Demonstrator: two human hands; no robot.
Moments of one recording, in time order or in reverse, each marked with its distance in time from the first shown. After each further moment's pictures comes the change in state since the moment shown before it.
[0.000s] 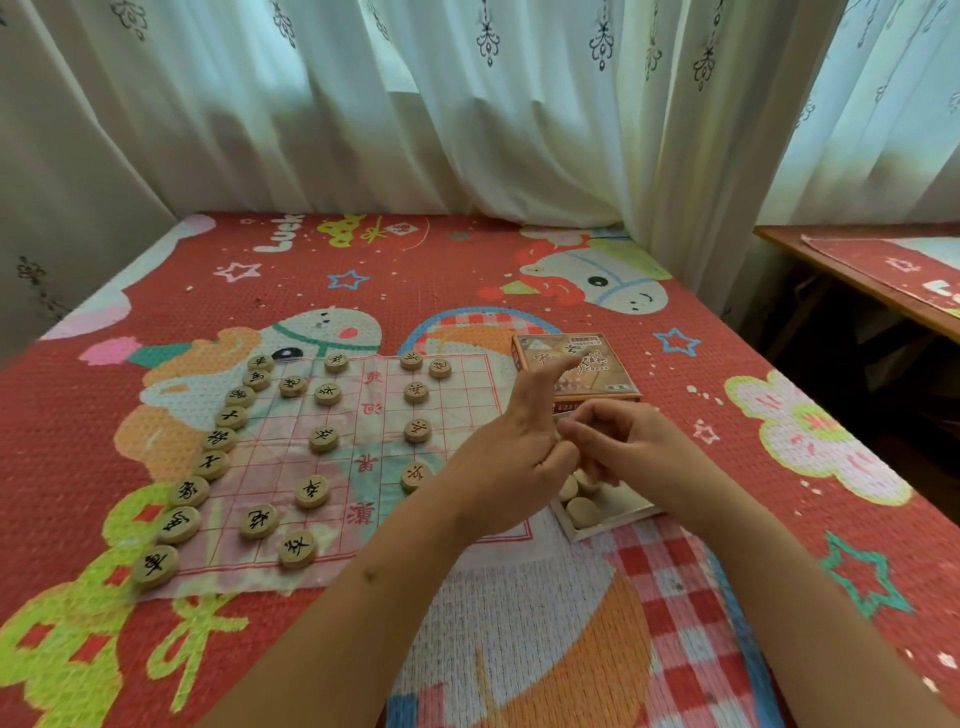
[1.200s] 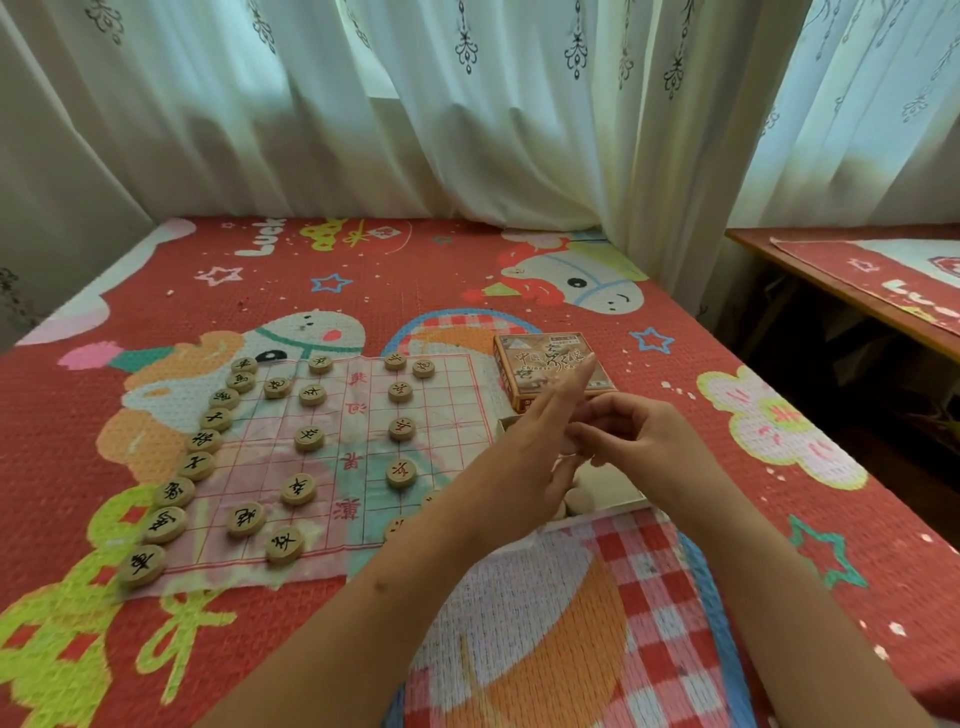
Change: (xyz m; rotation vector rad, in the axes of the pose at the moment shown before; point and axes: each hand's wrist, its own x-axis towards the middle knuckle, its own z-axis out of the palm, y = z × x) left_hand 0.002 0.001 0.026 -0.021 0.058 0.199; right_hand -0.021 0.001 -0.008 0.026 0.205 -0.021
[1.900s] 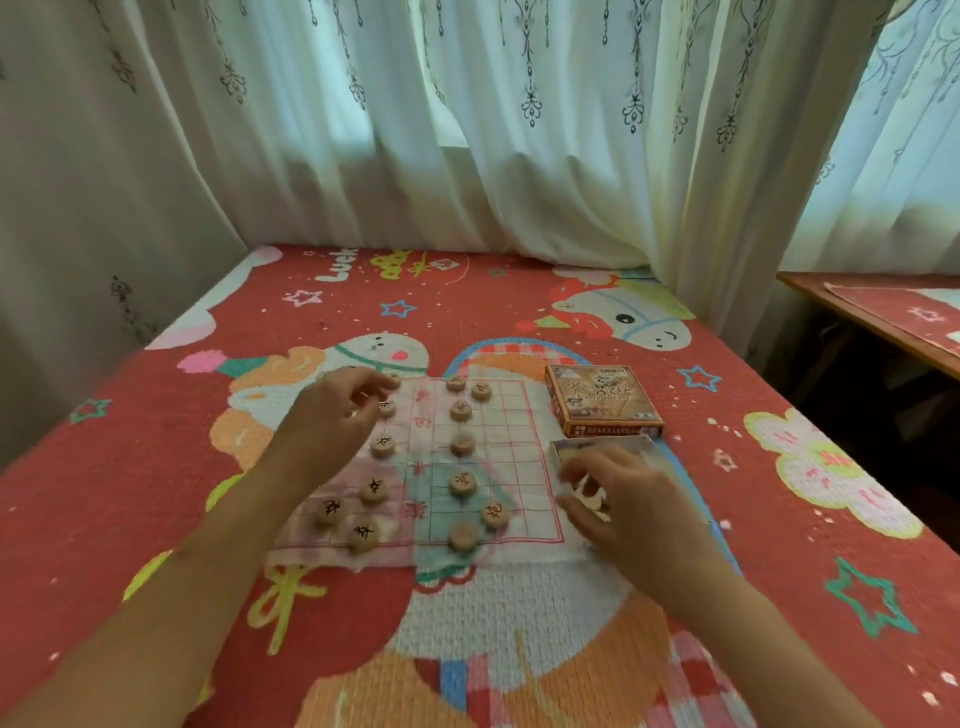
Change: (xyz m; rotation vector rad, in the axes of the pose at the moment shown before) left_hand -0.088 -0.064 -0.161 0.293 0.403 -0.465; right_hand -0.030 -0.019 0.051 -0.722 0.021 -0.383
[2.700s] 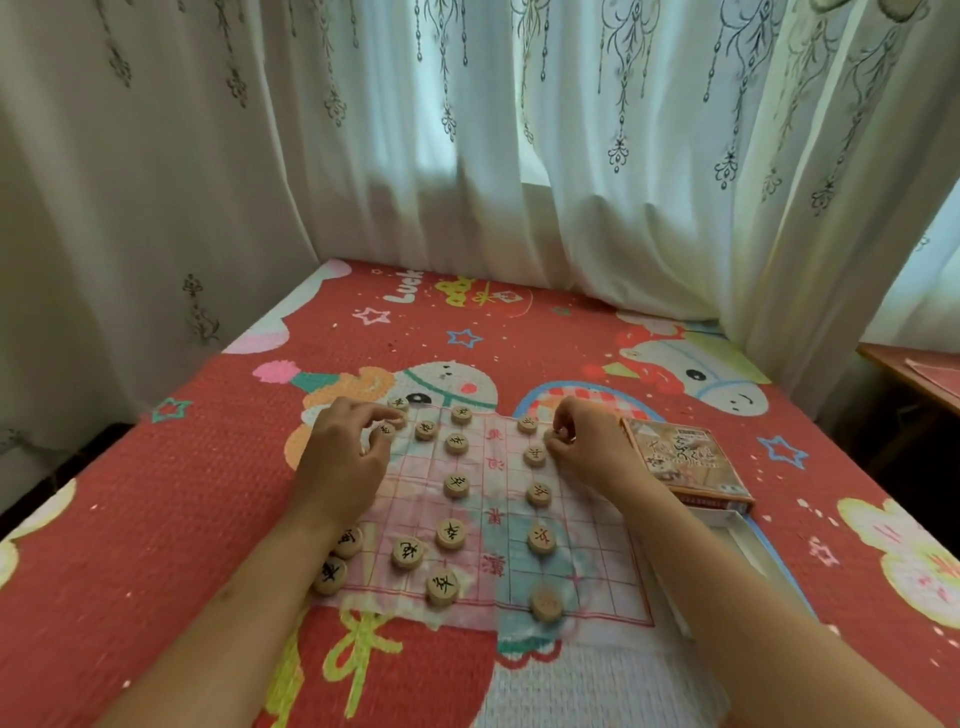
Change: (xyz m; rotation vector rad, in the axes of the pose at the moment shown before) left_hand -0.005 -0.066 -0.013 -0.038 0.269 -0.130; right_hand 0.175 0.002 0.096 0.031 -0.110 0.139
